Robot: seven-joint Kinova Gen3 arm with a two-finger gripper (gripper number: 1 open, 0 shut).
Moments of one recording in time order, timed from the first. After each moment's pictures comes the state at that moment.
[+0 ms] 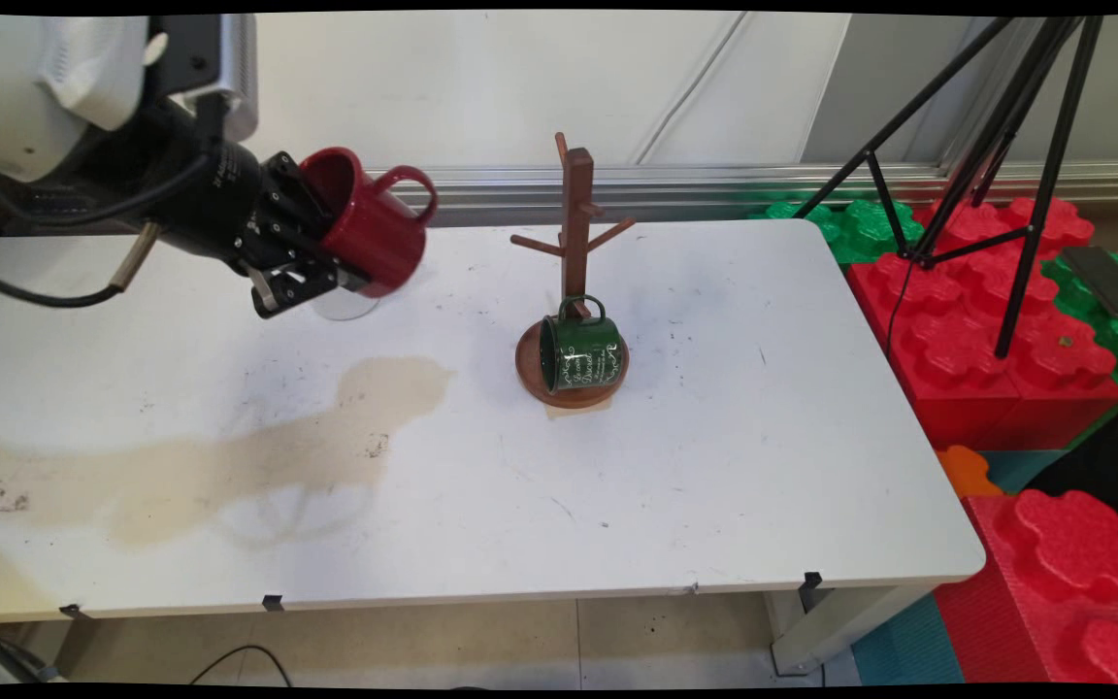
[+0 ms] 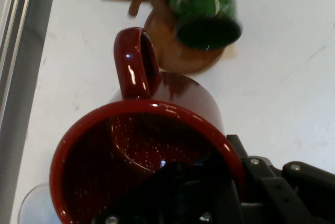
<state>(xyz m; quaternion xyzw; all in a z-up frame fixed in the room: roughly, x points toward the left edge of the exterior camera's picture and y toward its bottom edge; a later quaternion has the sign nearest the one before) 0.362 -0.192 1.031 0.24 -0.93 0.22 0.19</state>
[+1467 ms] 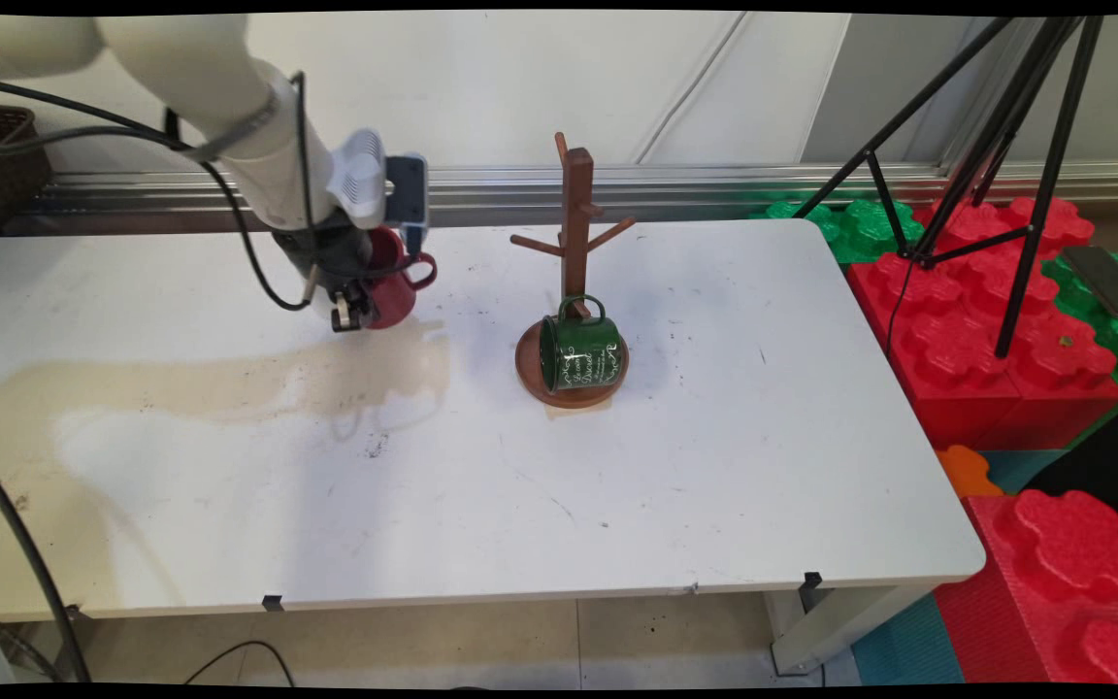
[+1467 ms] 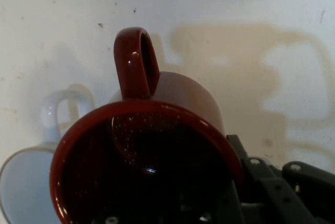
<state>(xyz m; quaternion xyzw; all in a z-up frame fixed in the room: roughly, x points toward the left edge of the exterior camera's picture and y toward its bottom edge) 0.361 -0.352 0.898 0.24 -0.96 0.15 -0.02</state>
